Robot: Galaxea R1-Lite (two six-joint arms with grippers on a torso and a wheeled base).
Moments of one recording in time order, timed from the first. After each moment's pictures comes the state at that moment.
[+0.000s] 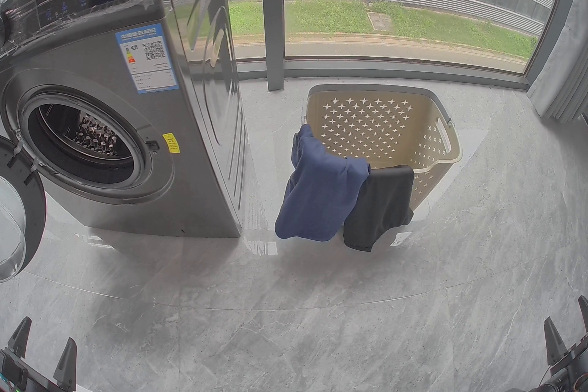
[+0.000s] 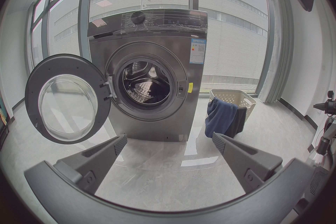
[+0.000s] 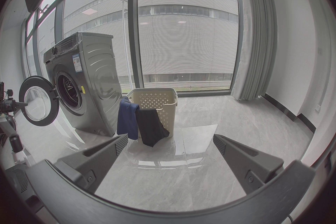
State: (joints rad) left arm 0.00 0.02 -0.02 0.00 0.02 -0.04; right arm 0.00 0.02 -0.02 -0.01 0.00 0.01
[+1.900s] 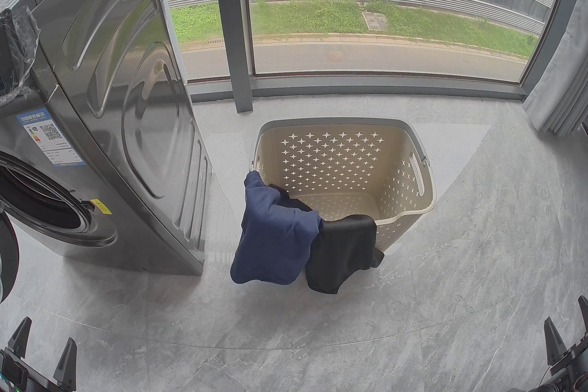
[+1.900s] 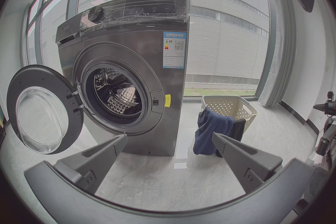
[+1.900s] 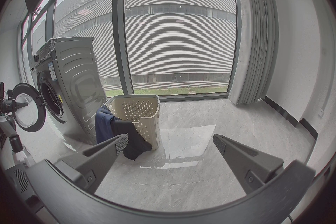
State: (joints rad) left arm 0.00 0.02 -0.02 0.00 0.02 -0.04; right arm 0.00 0.02 -0.02 -0.01 0.00 0.01
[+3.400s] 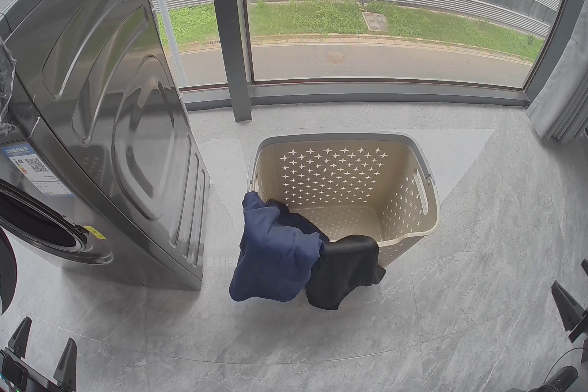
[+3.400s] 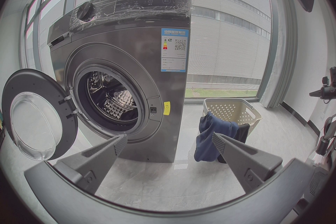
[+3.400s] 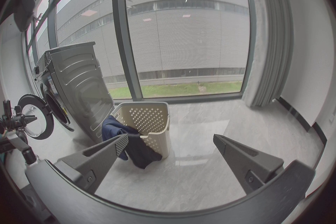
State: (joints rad) left arm 0.00 0.02 -0.02 0.00 0.02 -0.04; right arm 0.05 0.37 -0.18 -0.12 0.07 0.03
